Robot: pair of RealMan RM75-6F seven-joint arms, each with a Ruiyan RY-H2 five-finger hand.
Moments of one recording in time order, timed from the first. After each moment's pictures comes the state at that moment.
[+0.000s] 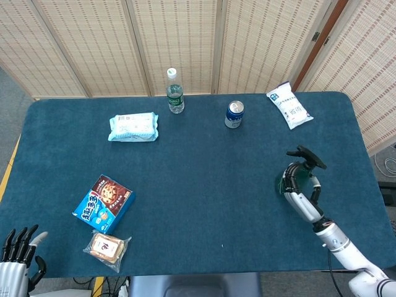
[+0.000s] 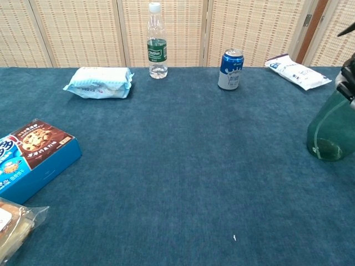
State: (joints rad) left arm 0.16 -1.57 0.05 -0.98 1.70 1.93 -0.19; right arm 0.41 -1.50 -0.09 -0.94 -1.76 1.57 -1.58
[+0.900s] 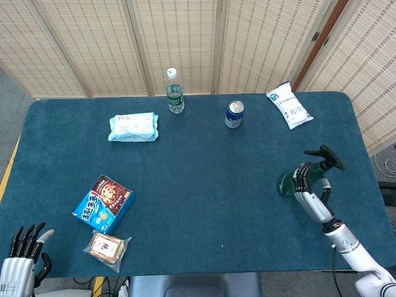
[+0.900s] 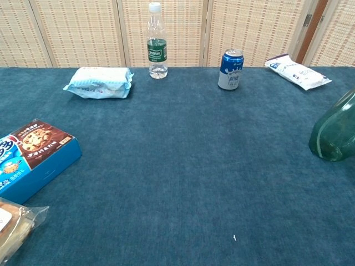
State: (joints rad) left arm 0.15 -1.57 0.05 -1.00 1.70 1.89 -0.16; right arm 0.36 -1.55 -0.04 -0.76 -1.79 1.60 -1.41
